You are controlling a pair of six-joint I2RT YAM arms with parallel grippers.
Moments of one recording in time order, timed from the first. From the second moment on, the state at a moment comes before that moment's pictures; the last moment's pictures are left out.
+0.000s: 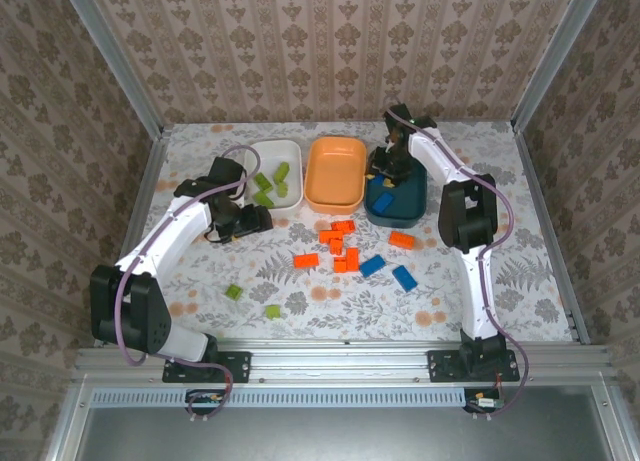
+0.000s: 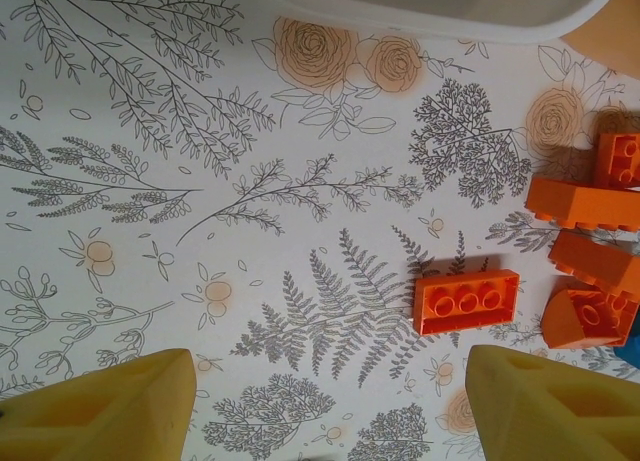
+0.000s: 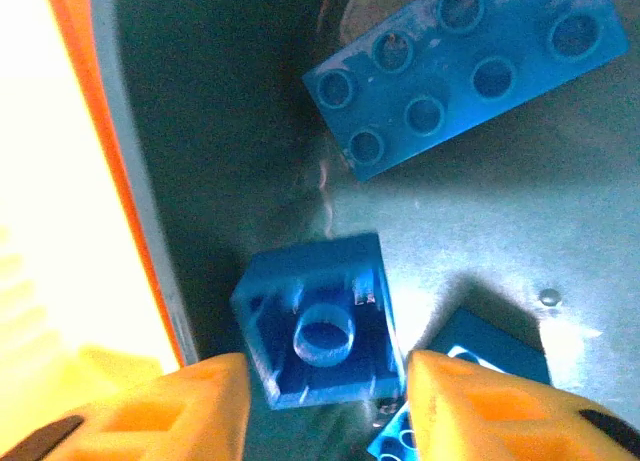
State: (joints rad) left arm -0.32 1.44 1.15 -0.95 0.18 -0.47; right arm 0.21 2.36 2.15 -1.08 -0.25 0.58
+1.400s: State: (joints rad) left arm -0.52 1.54 1.24 -0.89 0.15 -0.53; right arm 0.33 1.80 1.19 -0.81 -0.01 0.69
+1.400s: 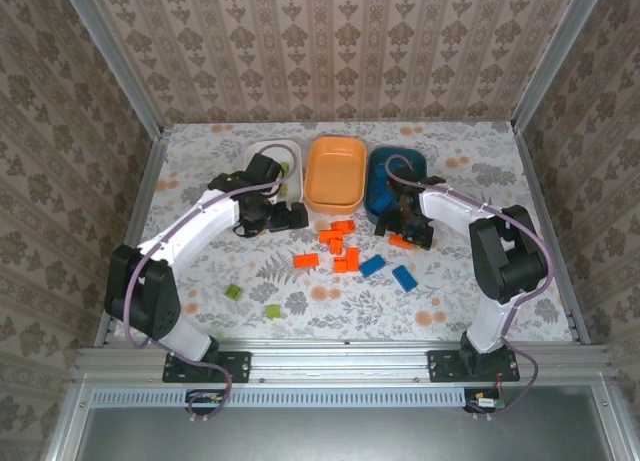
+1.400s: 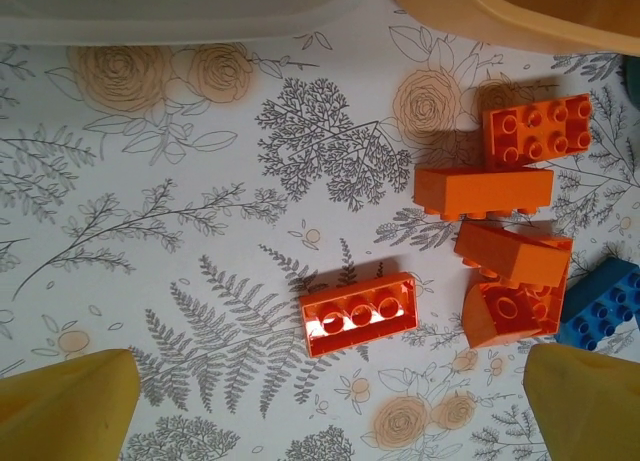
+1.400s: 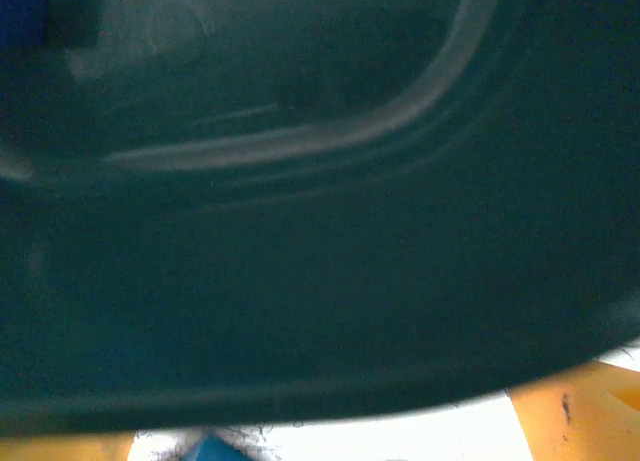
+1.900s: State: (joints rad) left arm -0.48 1.53 1.23 -0.90 0.16 -0.53; right arm 0.33 1.84 1.18 -0.76 0.03 0.68
